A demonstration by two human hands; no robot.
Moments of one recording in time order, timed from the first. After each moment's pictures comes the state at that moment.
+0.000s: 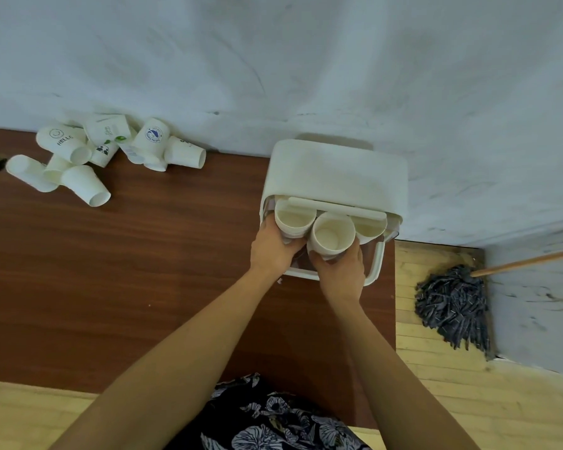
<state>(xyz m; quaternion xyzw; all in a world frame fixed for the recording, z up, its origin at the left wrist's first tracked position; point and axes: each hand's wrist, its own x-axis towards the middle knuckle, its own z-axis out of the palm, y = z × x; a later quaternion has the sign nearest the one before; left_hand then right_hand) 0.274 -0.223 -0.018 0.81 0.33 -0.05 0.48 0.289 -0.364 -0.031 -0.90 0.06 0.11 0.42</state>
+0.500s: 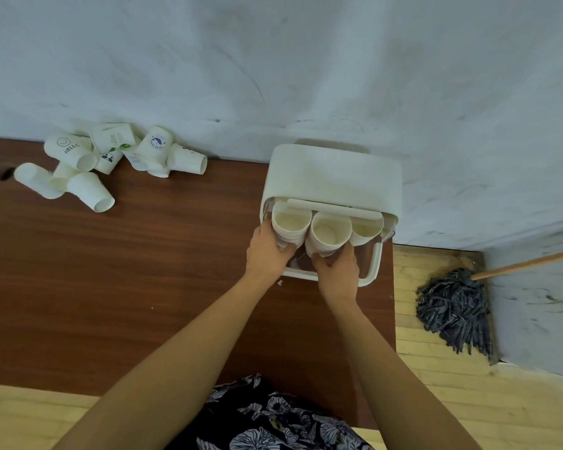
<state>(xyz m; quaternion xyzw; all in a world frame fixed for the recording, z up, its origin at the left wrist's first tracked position) 0.262 -0.218 -0.018 0.84 0.33 -0.06 0.44 0.285 -0.363 -0.031 -0.88 0.09 0.16 0.44</state>
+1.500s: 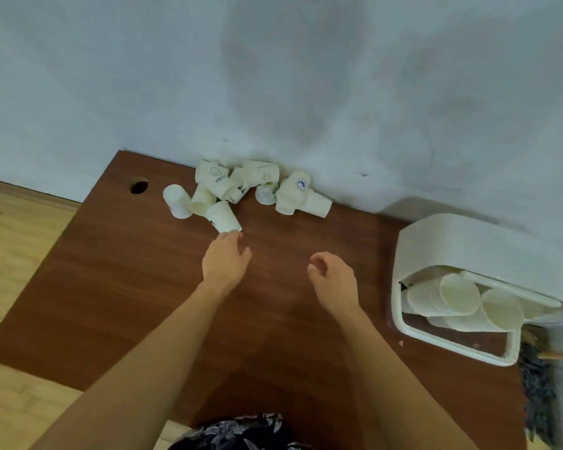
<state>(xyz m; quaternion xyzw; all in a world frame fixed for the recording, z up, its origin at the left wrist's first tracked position) 0.135 0.142 -0.004 0.88 0.39 -0.01 0.27 0.223 -0.063 0.010 -0.91 -0.16 0.22 0.31</state>
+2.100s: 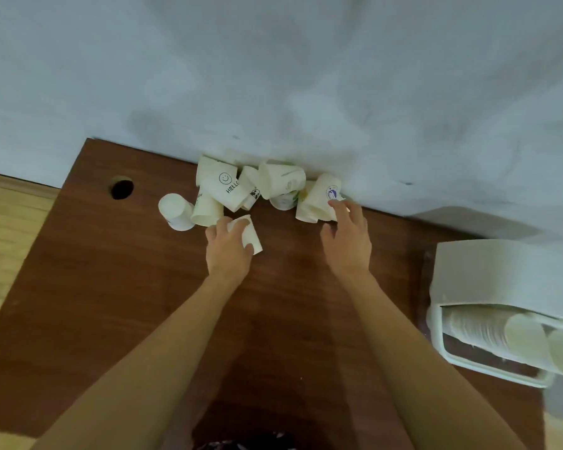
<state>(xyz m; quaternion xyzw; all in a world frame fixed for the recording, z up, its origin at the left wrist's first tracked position) 0.186 0.245 -0.071 0.89 0.36 -0.06 0.27 0.305 0.071 -0.018 -0.96 -0.15 0.10 0.23</state>
